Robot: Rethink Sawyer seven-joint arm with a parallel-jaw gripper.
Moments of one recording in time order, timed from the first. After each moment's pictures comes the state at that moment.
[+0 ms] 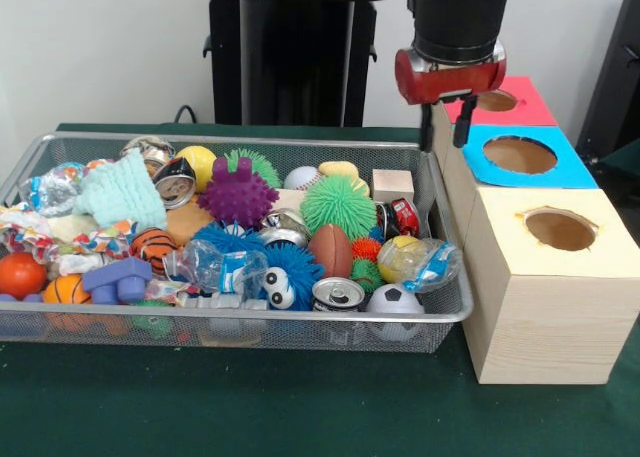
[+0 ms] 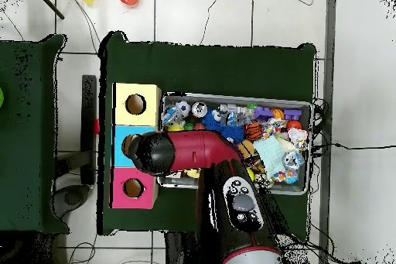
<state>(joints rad) -0.21 -0.72 0.19 1.76 -0.15 0.62 1.57</state>
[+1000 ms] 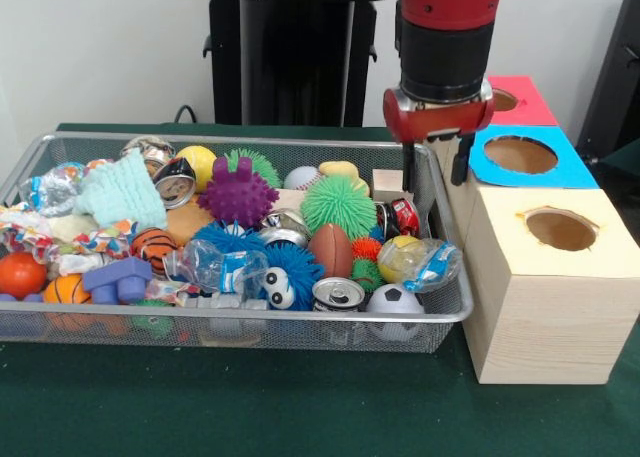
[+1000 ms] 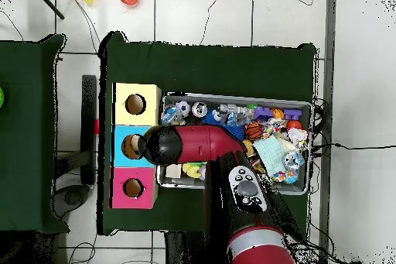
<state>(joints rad) -0.23 -0.63 0.19 1.69 -0.16 0.53 1.57</state>
